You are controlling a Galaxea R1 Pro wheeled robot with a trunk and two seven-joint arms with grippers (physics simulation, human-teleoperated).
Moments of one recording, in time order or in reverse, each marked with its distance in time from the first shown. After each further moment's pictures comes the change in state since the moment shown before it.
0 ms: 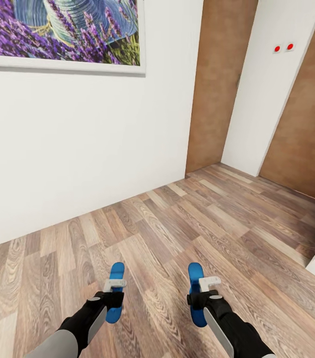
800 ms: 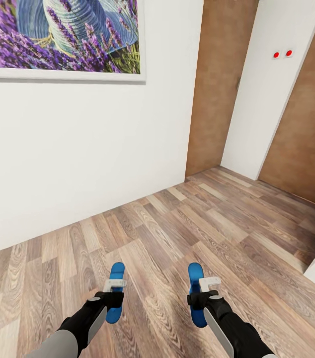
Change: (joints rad) left arm 0.000 0.000 0.000 0.001 -0.001 0.000 0.000; right arm 0.000 0.000 0.000 0.002 0.000 0.000 0.000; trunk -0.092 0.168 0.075
